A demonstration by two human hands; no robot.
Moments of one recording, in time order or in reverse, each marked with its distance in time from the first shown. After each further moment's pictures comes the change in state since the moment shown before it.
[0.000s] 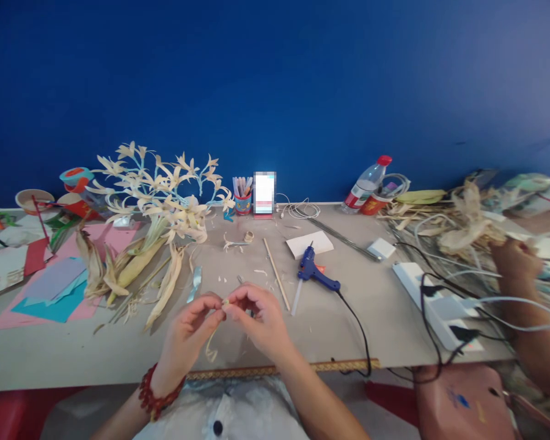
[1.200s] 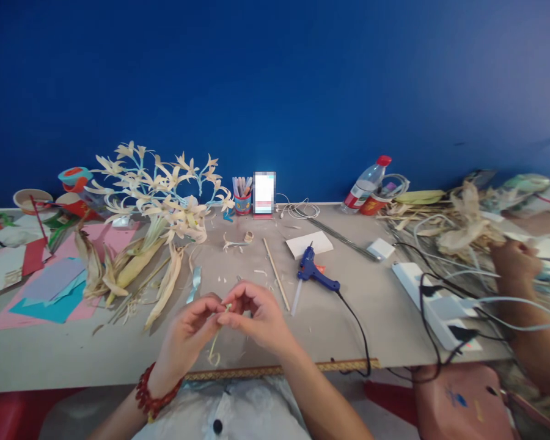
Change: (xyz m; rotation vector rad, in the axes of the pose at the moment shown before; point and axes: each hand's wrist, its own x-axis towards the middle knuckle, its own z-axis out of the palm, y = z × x) left_hand 0.002 0.005 -0.002 -0.054 -0.084 -0.052; right_hand 0.007 0.000 -0.006 0.173 -0.144 0.107
